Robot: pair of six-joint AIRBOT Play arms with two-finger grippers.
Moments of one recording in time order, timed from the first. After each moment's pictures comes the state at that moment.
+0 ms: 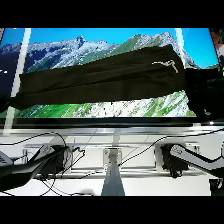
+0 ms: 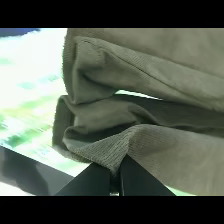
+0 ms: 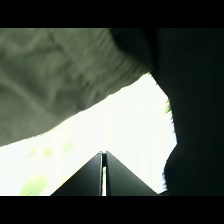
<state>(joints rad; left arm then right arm) 1.00 -1.06 0.85 0.99 -1.07 -0.90 -0.56 -1.24 1.02 -1.21 1.20 1.22</state>
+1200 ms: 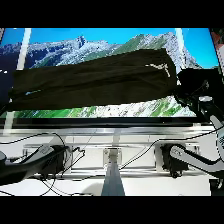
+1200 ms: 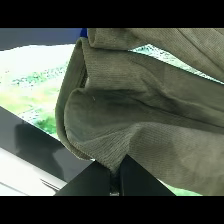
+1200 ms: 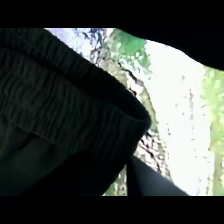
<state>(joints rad) 1.06 -1.14 0.87 1.07 -1.05 -0.93 -0.41 -1.24 0.53 -0.63 0.43 1.24</state>
